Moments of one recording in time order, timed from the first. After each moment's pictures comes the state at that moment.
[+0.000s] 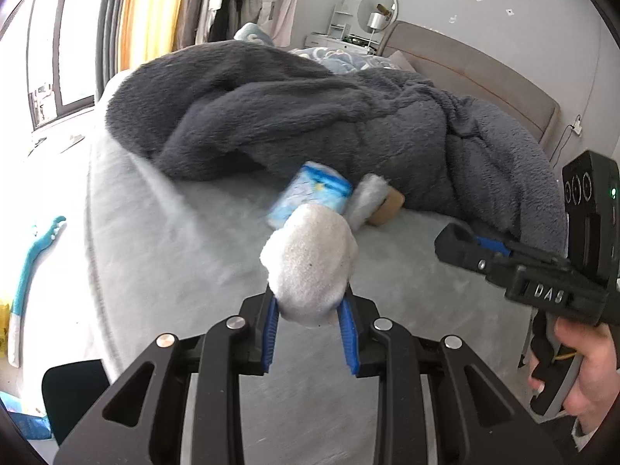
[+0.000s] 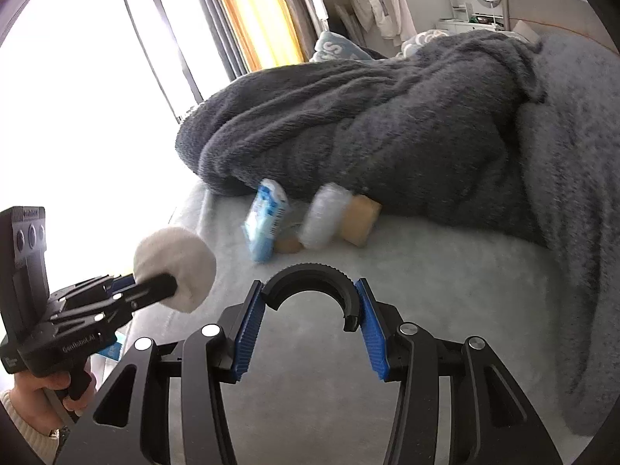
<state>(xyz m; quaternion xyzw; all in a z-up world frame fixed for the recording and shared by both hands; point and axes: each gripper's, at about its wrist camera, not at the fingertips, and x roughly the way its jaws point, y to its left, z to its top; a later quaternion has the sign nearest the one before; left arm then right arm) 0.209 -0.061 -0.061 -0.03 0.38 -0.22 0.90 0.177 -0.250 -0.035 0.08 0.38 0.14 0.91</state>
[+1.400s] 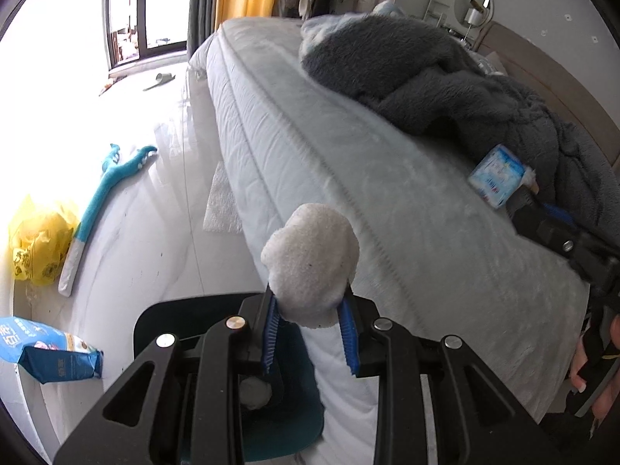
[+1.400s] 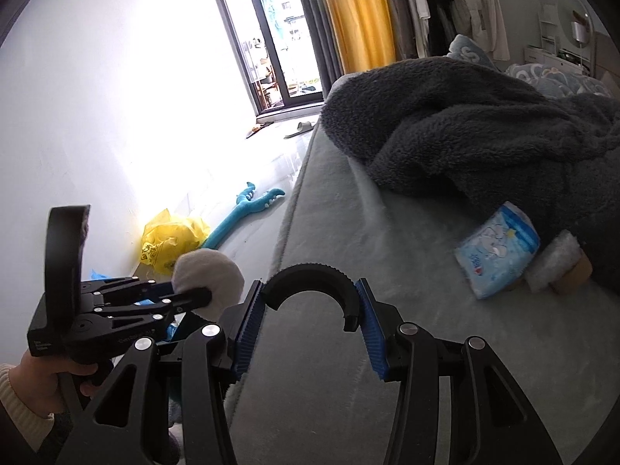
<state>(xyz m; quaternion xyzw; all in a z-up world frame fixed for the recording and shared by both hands) 0.200 0.121 -0.096 -0.06 0.46 -0.08 0.88 0.194 -0.060 -0.031 0.01 0.38 0.26 0.89</state>
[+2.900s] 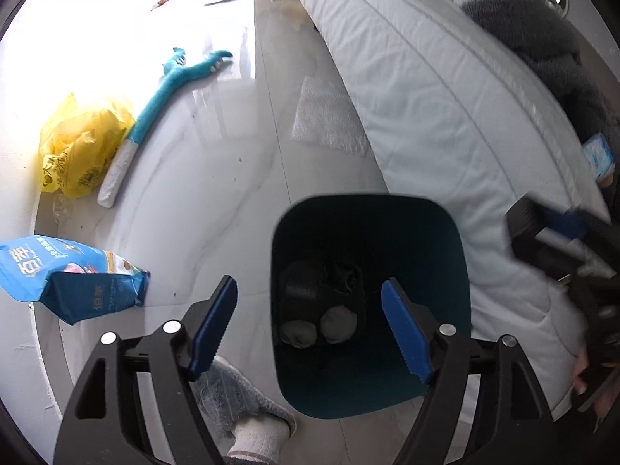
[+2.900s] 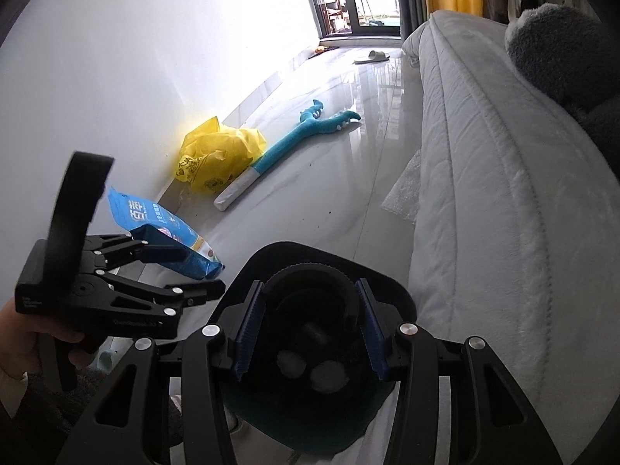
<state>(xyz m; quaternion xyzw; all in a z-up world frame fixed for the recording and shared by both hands) 0.165 0.288 -0.179 -0.10 0.56 -0.01 0.82 0.192 0.127 -0.127 -0.07 0.49 0.34 0.80</state>
